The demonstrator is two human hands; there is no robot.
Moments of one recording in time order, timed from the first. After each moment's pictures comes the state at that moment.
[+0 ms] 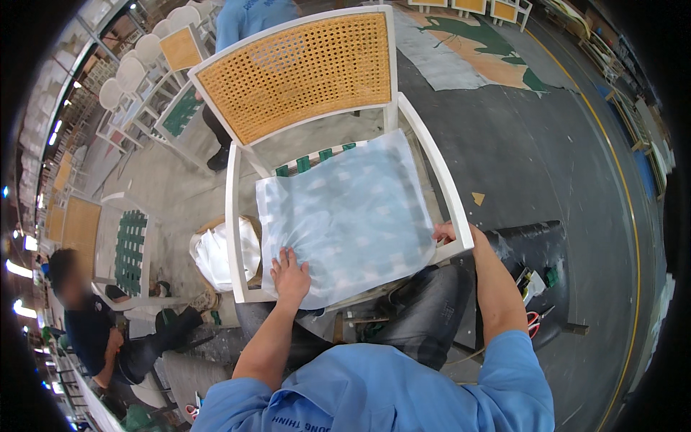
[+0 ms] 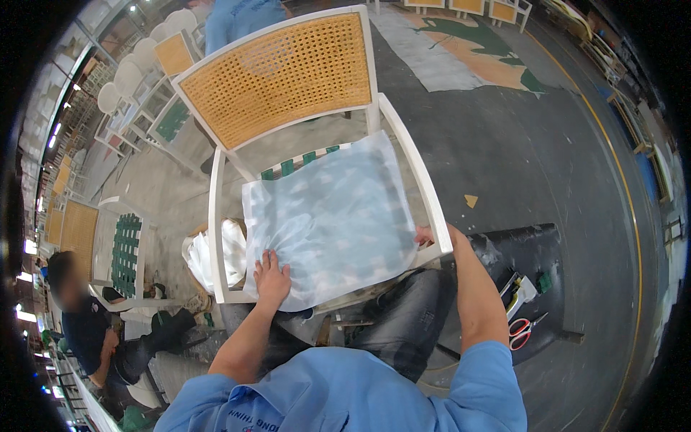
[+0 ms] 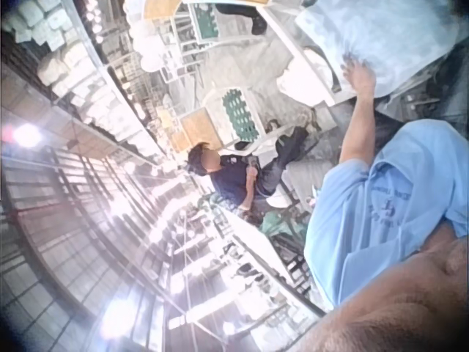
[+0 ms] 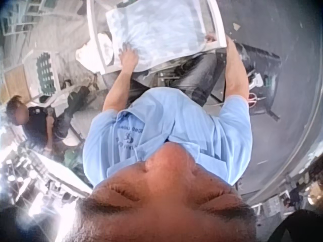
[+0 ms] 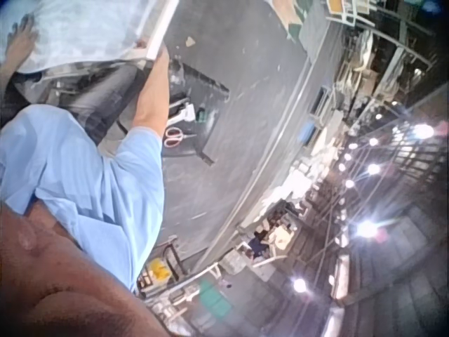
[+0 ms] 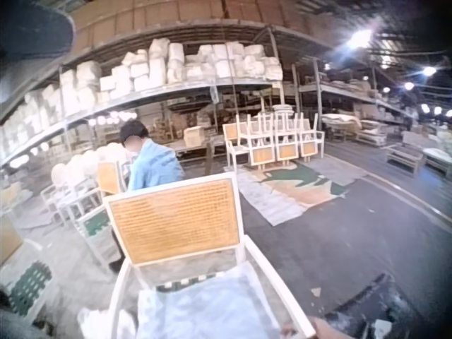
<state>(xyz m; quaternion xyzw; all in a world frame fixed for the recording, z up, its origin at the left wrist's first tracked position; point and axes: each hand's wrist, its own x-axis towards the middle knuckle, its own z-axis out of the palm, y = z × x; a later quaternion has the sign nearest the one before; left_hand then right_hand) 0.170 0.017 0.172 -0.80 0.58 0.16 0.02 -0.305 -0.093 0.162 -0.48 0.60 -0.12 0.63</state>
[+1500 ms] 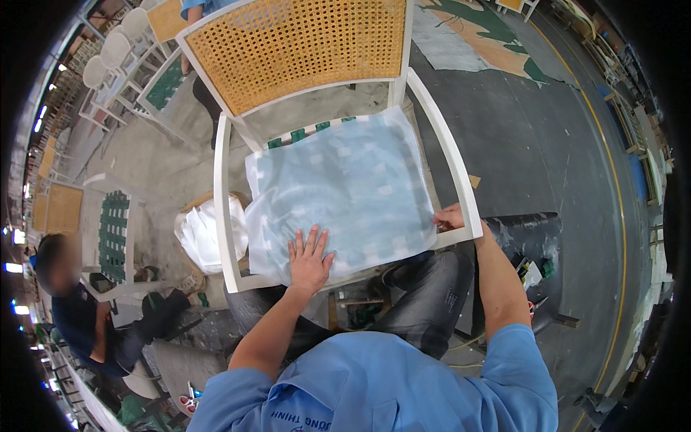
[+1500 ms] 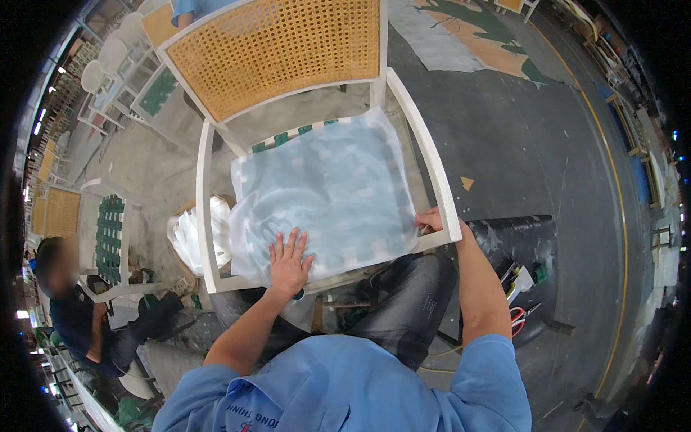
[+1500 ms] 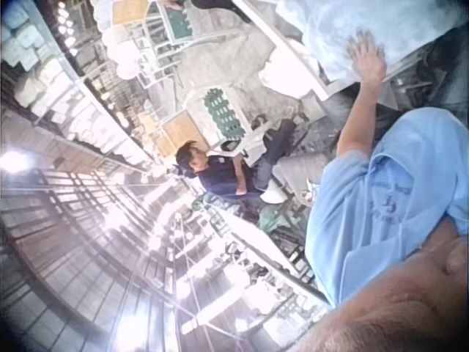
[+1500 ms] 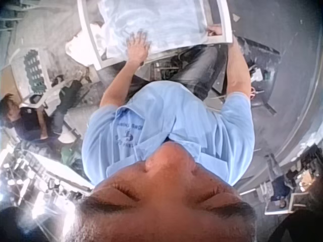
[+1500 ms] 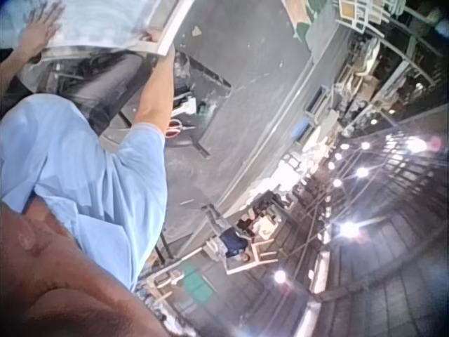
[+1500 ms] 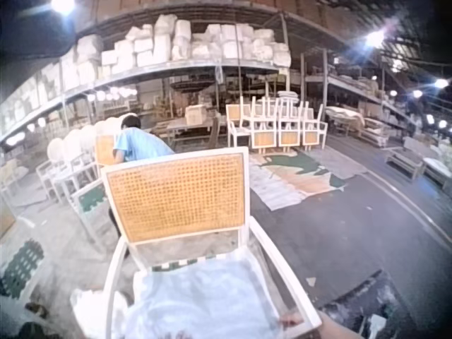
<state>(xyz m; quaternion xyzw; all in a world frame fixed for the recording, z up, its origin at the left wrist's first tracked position) 0.141 0.029 0.149 -0.64 0.76 0.13 -0.04 -0.293 -0.094 0.156 -0.43 0.66 -0.11 0.61</state>
